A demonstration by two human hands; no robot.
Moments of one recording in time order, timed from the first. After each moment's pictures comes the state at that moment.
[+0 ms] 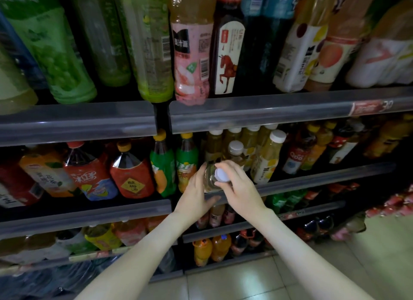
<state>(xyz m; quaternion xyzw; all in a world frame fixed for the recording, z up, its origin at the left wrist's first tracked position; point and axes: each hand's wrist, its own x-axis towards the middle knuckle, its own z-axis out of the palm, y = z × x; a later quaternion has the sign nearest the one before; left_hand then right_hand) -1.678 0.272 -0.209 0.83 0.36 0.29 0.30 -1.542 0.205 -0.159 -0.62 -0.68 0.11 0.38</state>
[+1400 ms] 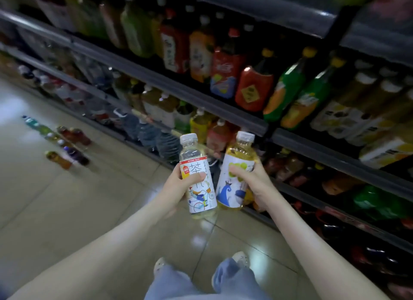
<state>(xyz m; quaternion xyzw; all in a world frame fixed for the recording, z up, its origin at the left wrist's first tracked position) -1.899 0.033 -0.236 0.23 0.58 0.46 0.63 -1.709 0.102 -0.214 -0.56 -0.42 0.65 0.31</state>
